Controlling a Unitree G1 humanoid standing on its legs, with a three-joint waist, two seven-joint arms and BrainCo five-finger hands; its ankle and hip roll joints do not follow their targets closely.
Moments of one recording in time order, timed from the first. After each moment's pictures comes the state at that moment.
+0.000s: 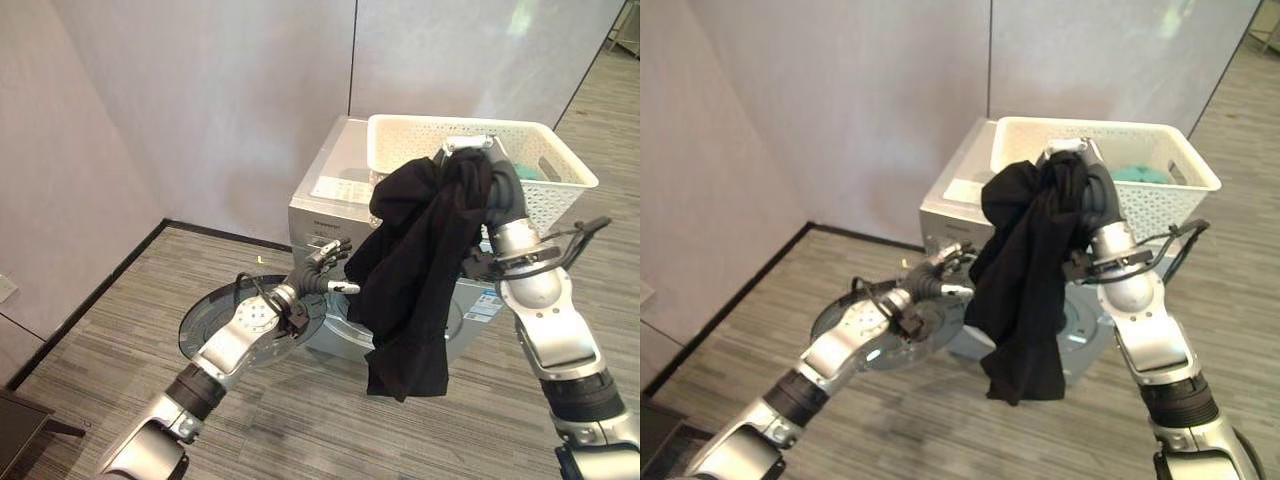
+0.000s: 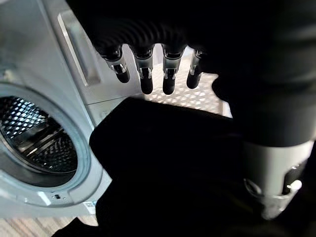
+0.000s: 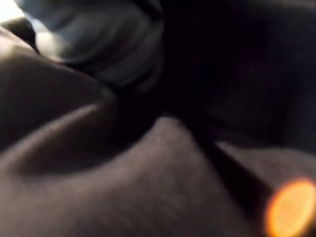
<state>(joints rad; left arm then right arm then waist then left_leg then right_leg) -0.48 0.30 -0.54 0.22 -0.38 0.12 -0.08 -0.39 -0.60 0.10 -0.29 0.04 -0.03 -0.11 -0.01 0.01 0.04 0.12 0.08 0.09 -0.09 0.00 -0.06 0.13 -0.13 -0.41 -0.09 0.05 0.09</state>
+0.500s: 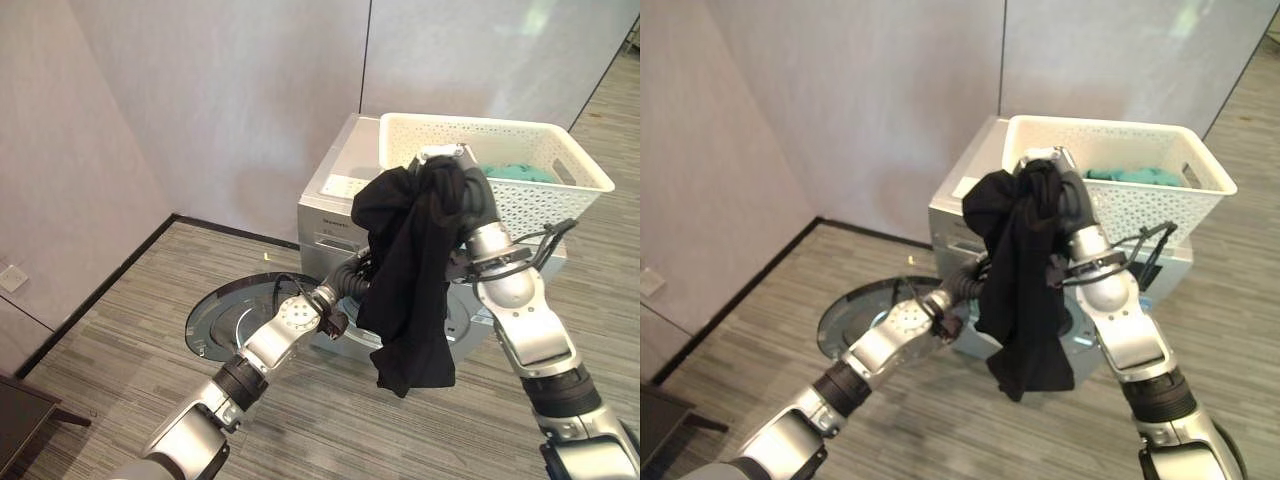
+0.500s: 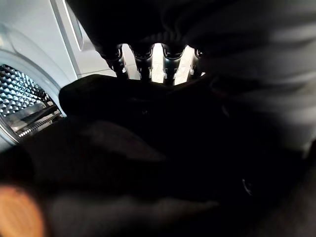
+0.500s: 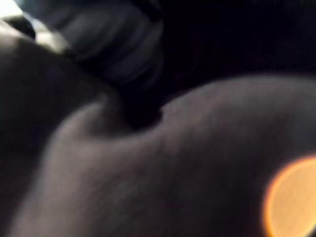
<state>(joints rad) -0.59 0.16 -0.66 0.29 -0.39 0.11 -0.04 -0.42 -0.54 0.21 -0.26 0.03 -0.03 -0.11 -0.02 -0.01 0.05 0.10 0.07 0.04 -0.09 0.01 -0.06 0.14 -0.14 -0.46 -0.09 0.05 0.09</state>
